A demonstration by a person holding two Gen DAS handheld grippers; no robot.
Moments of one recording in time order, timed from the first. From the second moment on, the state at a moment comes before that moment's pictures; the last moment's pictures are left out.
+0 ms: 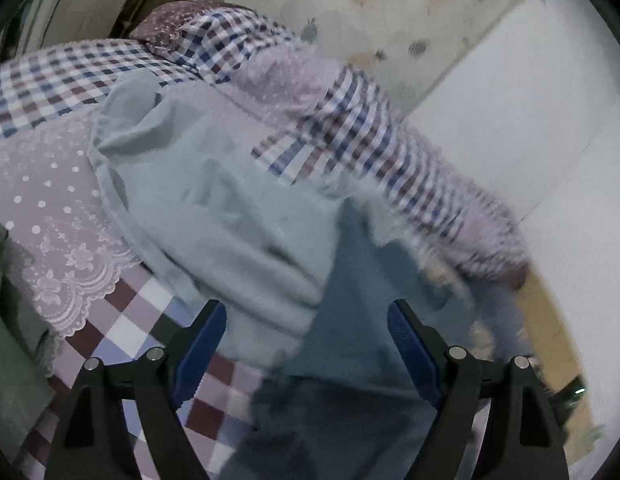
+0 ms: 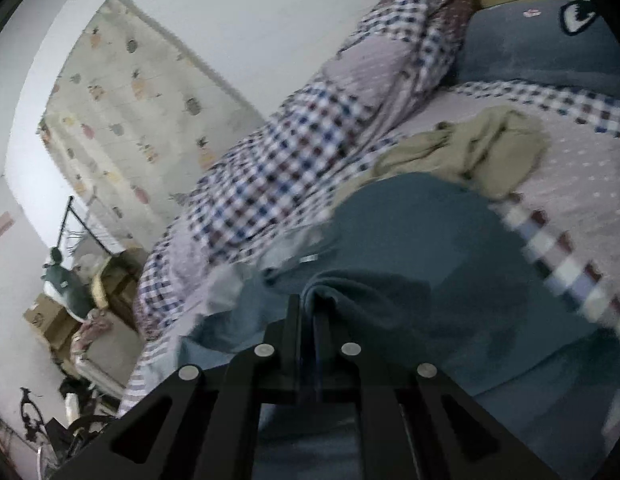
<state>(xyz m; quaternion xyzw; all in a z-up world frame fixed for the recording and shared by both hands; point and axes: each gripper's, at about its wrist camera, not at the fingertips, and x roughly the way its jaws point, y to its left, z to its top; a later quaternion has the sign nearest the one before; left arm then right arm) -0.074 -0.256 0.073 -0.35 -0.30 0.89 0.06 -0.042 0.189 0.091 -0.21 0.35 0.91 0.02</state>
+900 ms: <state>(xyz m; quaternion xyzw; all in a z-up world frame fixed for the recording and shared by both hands) -0.060 -0.102 0.031 -0.38 0.15 0.91 0.10 -0.020 0.245 0.028 -0.33 0.41 0.85 -0.03</state>
